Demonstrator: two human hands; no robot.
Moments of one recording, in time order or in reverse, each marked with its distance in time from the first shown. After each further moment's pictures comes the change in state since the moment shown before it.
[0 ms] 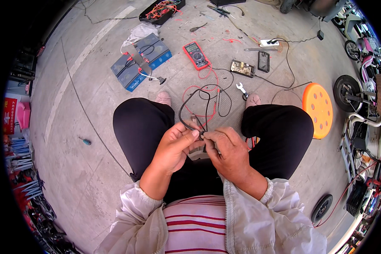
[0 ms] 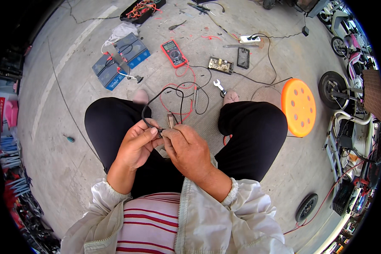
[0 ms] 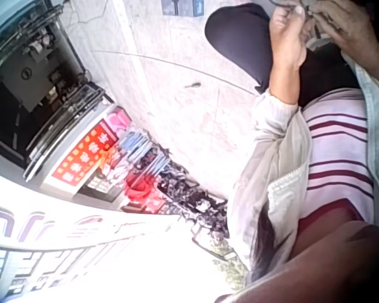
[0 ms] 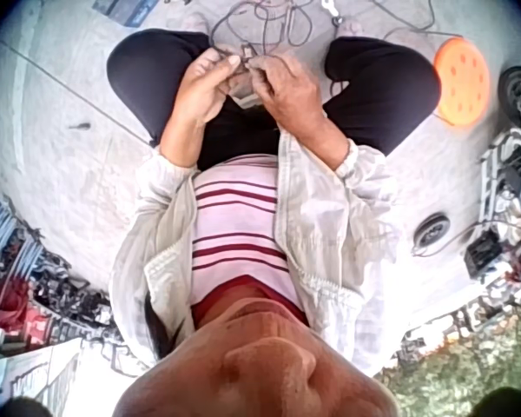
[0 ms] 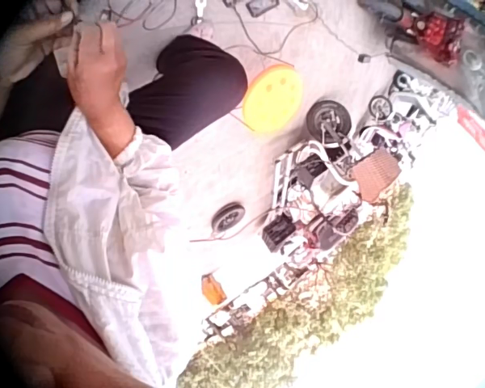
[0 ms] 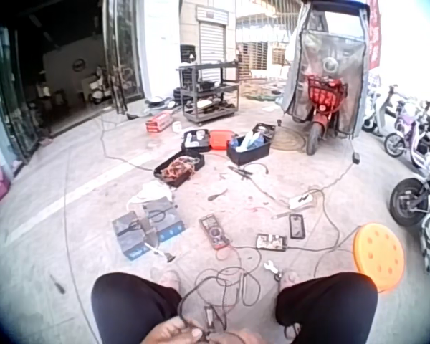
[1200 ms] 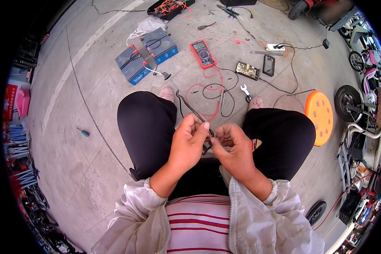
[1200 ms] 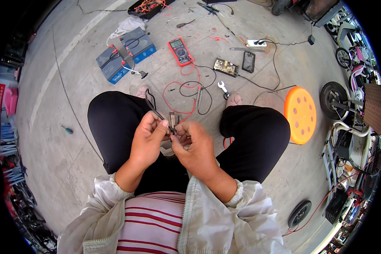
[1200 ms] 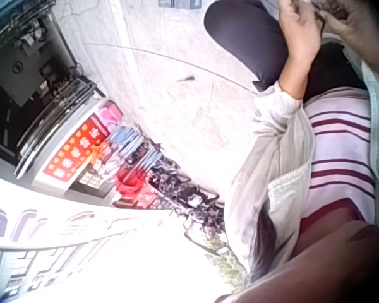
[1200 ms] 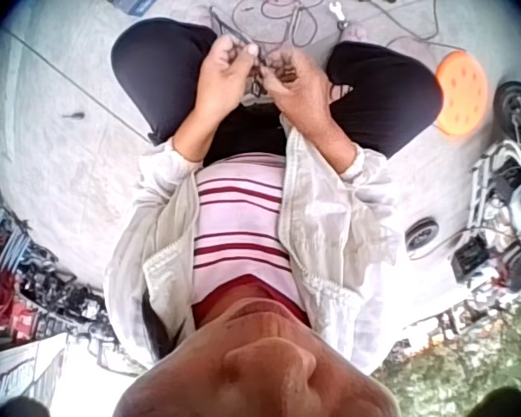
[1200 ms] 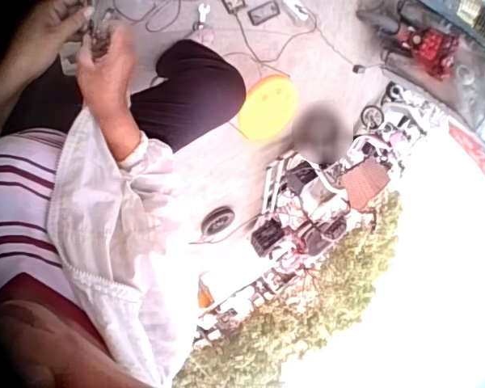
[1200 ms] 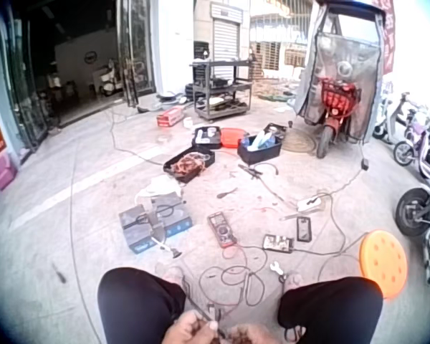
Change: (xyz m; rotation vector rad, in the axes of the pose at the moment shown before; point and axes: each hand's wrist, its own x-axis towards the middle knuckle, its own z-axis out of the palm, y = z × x) left_hand 0.008 -0.016 0.014 0.416 0.141 0.261; right_hand 0.001 0.002 0.002 0.479 -0.183 0.504
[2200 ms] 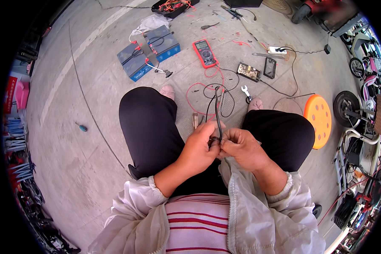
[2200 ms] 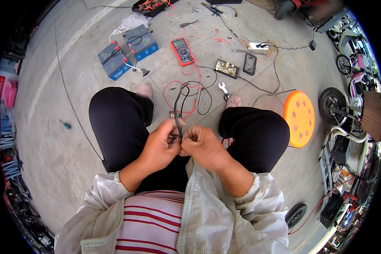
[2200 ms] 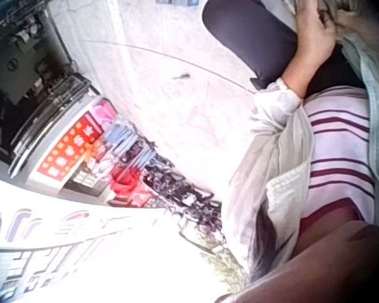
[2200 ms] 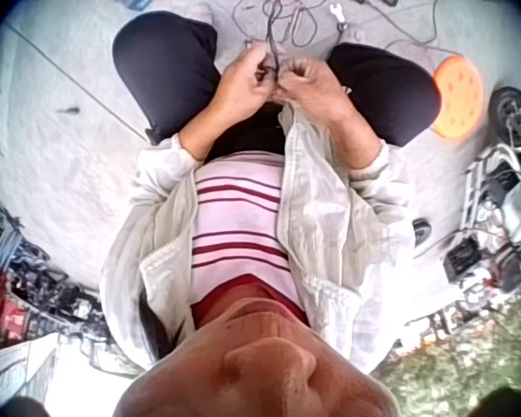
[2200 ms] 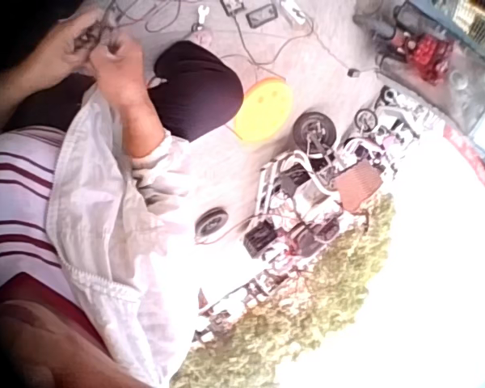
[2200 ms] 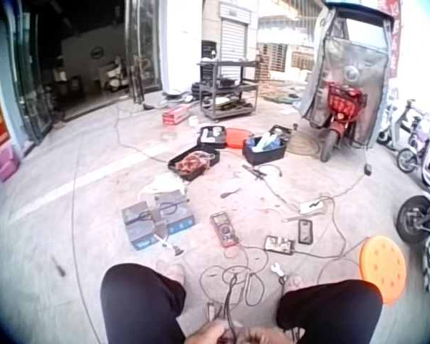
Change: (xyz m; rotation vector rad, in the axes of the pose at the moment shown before) left_hand -0.011 -0.012 0.007 0.391 -0.171 0.120; right_hand 0.012 0.004 -0.032 0.361 -0.390 0.498
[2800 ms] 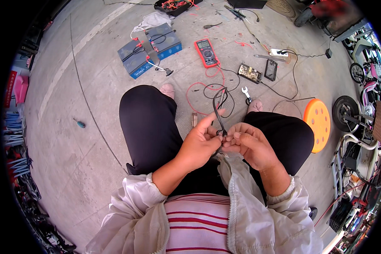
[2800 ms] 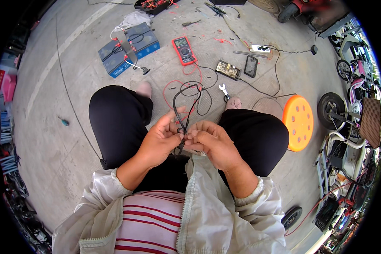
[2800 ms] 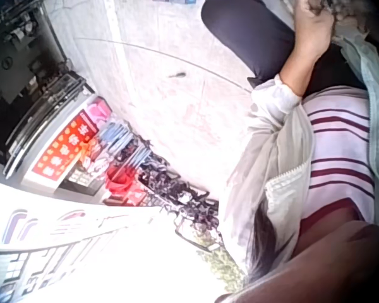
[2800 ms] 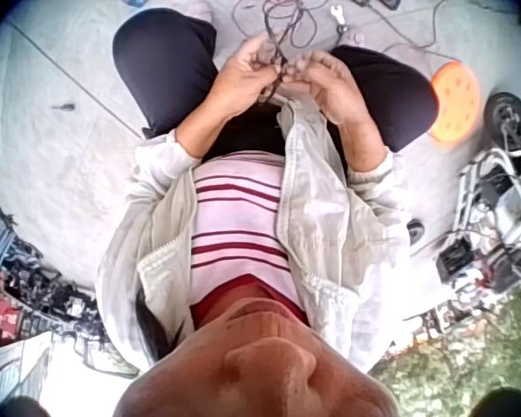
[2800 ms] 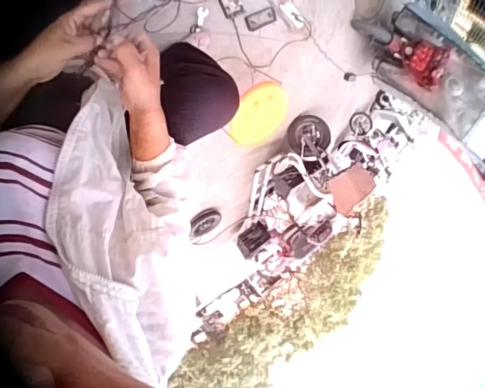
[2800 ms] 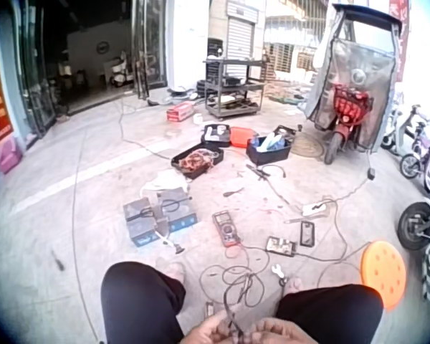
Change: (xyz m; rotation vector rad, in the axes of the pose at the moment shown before) left_hand 0.012 0.004 -0.003 -0.551 -0.055 -0.168; right_hand -0.002 -0.015 -0.016 0.279 0.009 -0.010
